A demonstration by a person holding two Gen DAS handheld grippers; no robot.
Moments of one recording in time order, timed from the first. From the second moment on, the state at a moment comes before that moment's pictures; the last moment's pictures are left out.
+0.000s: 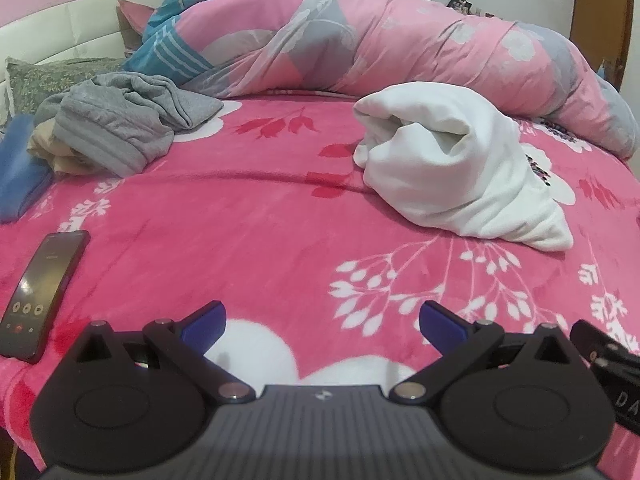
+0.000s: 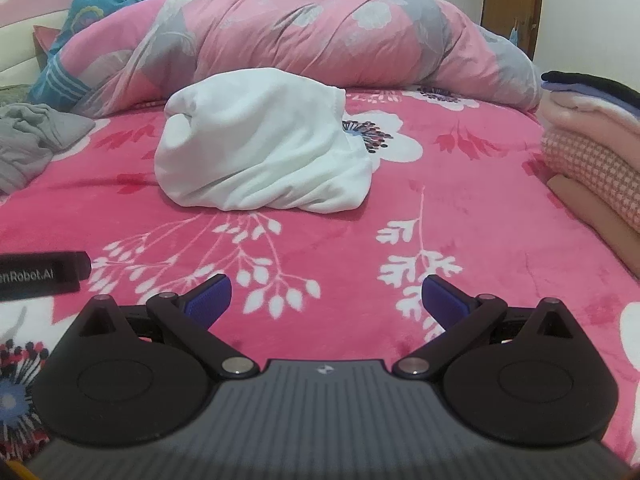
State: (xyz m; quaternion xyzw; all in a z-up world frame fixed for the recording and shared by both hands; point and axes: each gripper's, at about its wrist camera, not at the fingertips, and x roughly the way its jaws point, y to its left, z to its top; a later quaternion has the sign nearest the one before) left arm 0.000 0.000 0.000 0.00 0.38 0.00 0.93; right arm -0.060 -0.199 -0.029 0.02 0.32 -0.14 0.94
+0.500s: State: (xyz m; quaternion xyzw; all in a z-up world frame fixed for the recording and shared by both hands) left arm -0.010 0.000 -0.001 0.02 0.41 0.00 0.91; right arm -0.071 -0.198 -0.011 0.03 0.30 -0.15 0.94
